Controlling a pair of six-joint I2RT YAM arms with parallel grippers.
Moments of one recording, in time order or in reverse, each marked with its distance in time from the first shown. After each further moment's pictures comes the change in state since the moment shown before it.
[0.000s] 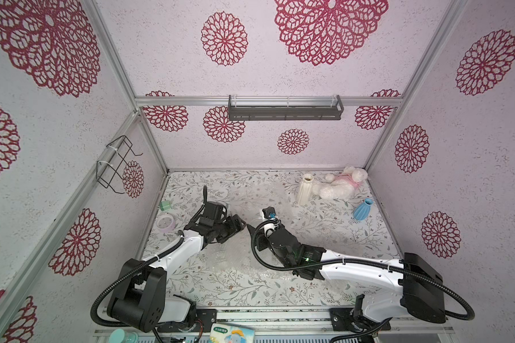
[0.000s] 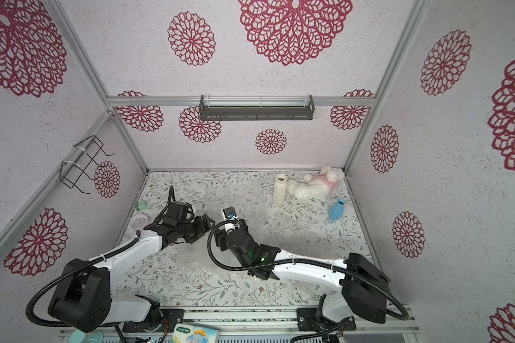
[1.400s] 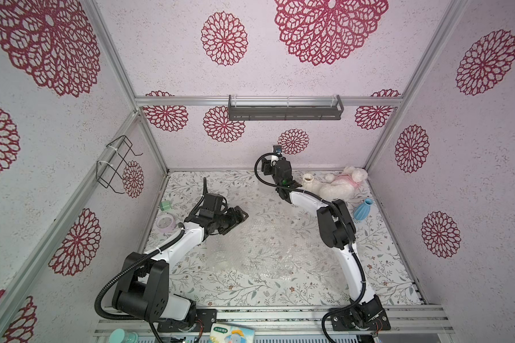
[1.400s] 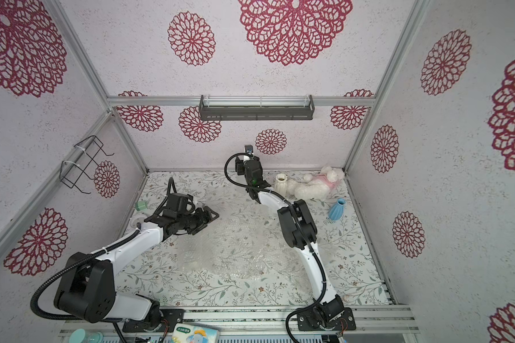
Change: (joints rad) left arm 0.027 0.065 0.111 -0.005 0.062 0.023; right arm -0.624 1.033 1.104 0.201 -0.307 -0.207
